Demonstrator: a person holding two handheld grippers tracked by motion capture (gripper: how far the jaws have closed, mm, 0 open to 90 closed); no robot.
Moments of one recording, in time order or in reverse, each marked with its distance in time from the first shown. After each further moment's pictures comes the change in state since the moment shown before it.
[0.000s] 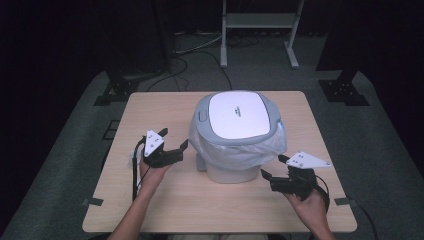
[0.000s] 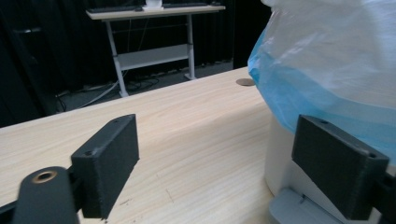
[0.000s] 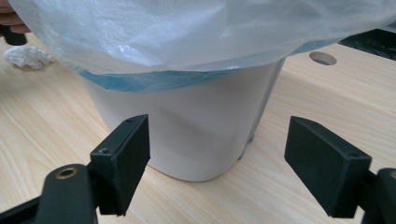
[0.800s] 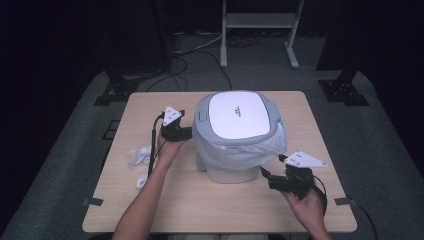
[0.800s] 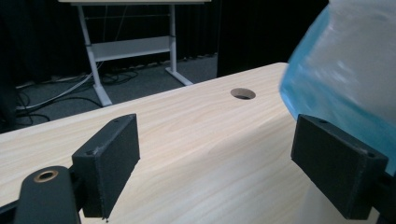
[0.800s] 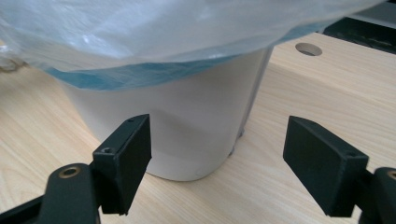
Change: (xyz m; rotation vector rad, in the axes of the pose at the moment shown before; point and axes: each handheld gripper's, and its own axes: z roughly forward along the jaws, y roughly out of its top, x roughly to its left) left arm 0.016 0.021 0.091 0.027 -0.093 -0.047; right arm 0.001 -0.002 0.007 0.018 -0.065 0.029
